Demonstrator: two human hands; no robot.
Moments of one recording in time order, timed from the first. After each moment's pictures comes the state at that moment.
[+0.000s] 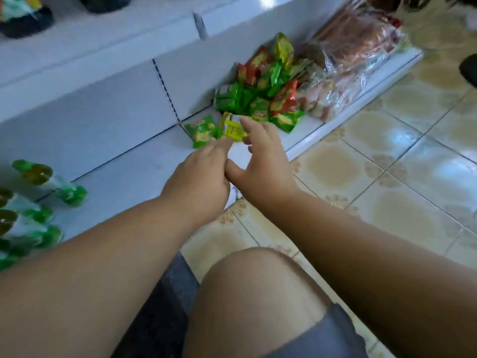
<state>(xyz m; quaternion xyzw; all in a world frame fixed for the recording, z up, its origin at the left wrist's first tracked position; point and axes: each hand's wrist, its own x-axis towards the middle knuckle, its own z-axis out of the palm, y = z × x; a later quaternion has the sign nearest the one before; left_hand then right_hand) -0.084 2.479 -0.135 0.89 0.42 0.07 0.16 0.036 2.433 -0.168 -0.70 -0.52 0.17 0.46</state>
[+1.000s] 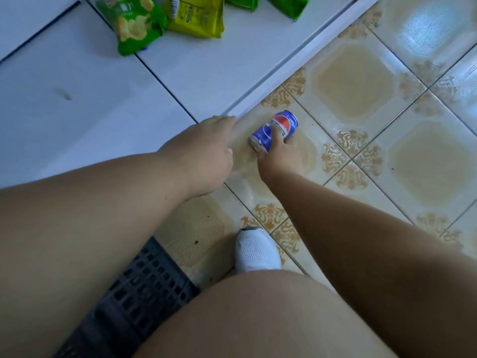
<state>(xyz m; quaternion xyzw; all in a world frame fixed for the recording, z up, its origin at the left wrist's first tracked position) 0.007 2.556 -0.323 0.85 0.38 -0.20 0.29 0.139 2.472 -0.485 -0.90 -0.28 0.31 0.14</state>
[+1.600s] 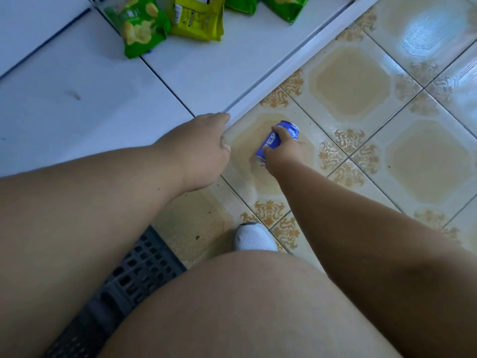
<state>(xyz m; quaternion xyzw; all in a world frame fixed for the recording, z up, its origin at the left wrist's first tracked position) 0.003 2.545 -0.303 0.84 0.41 -0.20 0.29 0.152 2.463 -0.466 -0.88 -0.16 0.39 0.23</state>
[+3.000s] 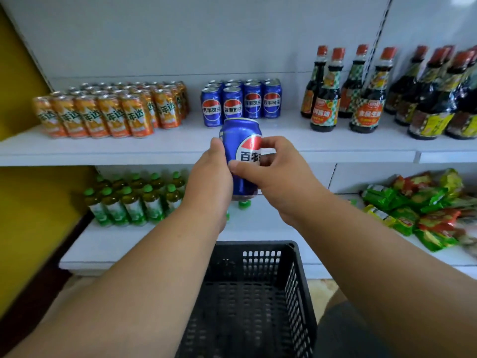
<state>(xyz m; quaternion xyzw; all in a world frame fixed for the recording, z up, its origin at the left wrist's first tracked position) -0.377 2.354 0.040 0.32 0.57 0.62 0.44 -0.268 2.365 0.049 -0.45 -0.58 0.51 0.45</state>
